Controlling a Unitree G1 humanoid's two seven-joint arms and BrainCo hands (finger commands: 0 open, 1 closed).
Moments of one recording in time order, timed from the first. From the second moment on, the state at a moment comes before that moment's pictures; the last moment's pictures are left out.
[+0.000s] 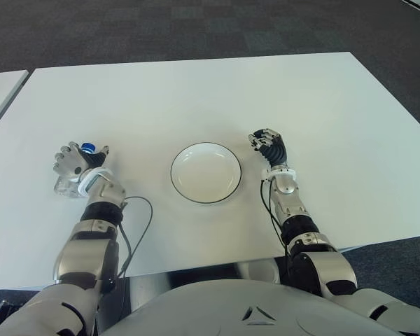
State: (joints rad) left arm -0.36 0.26 0.10 0.84 0.60 0.50 0.72; right arm -0.38 -0.03 -0.07 0.82 -0.10 -0.39 -0.13
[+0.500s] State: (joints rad) left arm -0.34 0.30 0.06 0.84 0.58 0.41 0.65; right arm -0.38 -0.03 -0.07 0.82 -0.09 -0.39 -0.13
